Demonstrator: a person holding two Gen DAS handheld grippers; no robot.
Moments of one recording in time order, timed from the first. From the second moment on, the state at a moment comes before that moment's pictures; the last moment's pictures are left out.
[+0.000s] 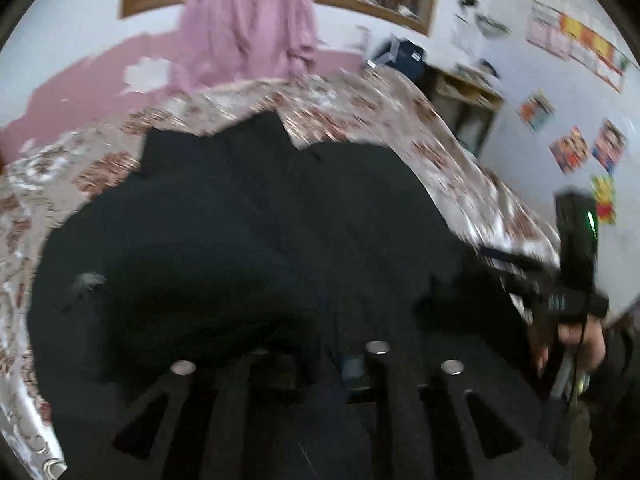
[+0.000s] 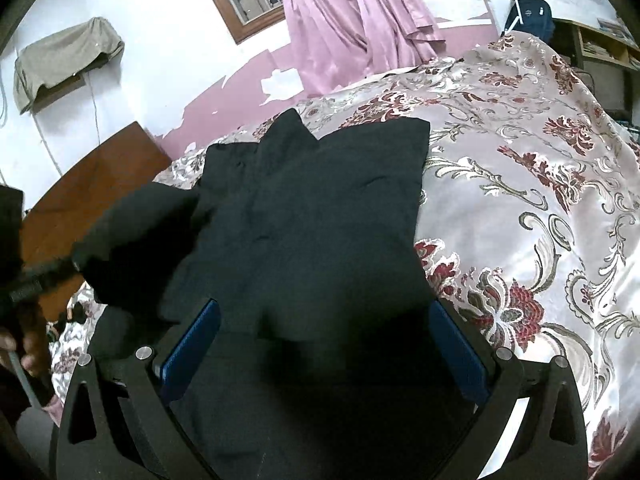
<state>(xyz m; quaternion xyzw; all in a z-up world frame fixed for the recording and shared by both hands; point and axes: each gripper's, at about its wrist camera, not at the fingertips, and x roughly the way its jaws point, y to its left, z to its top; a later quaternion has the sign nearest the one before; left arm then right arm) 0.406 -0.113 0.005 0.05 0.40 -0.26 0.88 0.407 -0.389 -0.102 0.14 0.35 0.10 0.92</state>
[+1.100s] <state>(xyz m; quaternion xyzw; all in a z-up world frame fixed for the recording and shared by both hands) 0.354 0.125 -0.043 -0.15 0.46 0.02 0.87 0.356 -0.172 -0.063 -0.11 0.25 0.18 0.94</state>
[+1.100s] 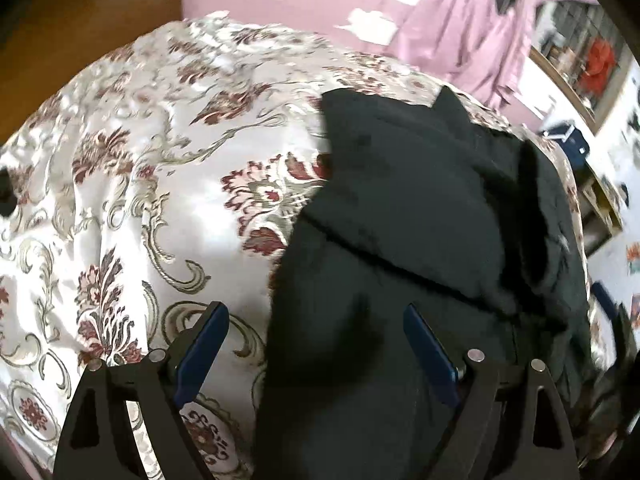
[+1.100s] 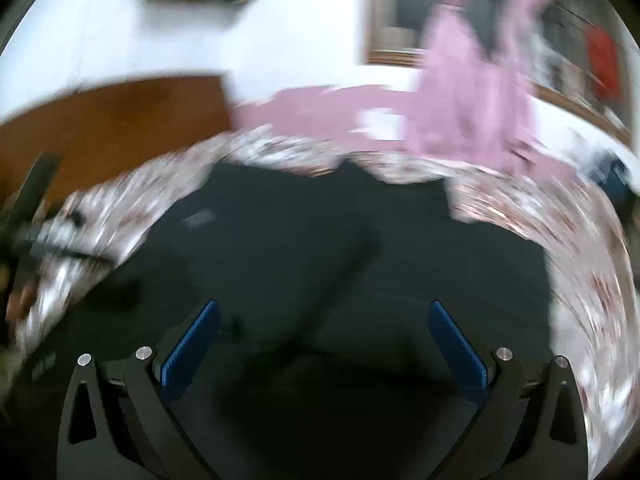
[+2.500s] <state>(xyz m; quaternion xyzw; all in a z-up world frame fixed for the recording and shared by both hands) 0.427 0.081 -0.040 -0.11 0.43 0.02 0.89 0.383 -0.182 -0.062 -0.11 0.22 0.13 0.96</state>
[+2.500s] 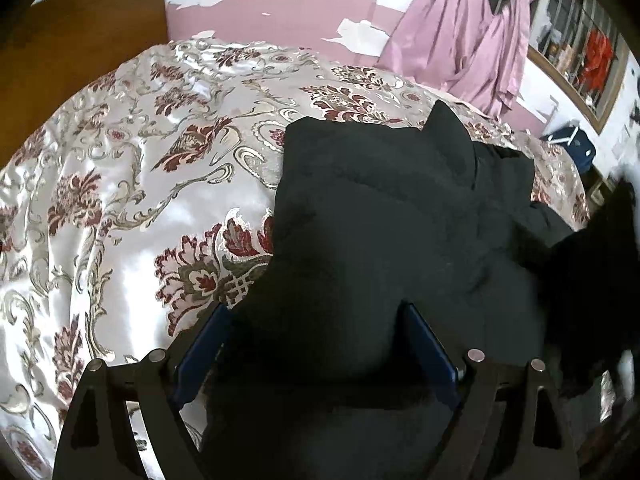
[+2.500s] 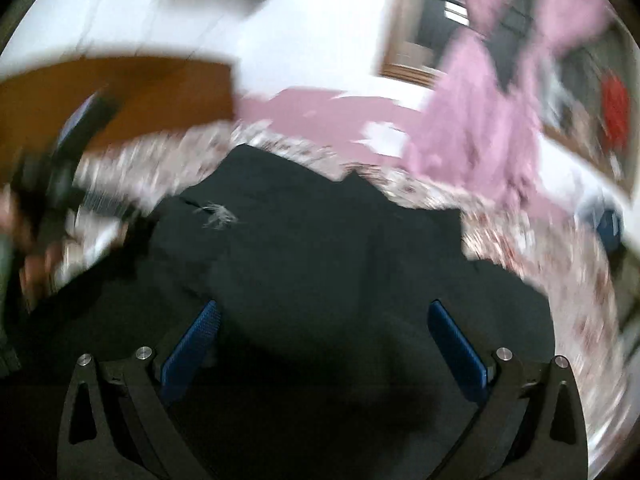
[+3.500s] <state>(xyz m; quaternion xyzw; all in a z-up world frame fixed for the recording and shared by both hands) 0.436 -0.008 -0.030 0.01 0.43 -0.05 0.90 0.461 -0.352 -0.044 0.09 0.31 0.03 0.95</state>
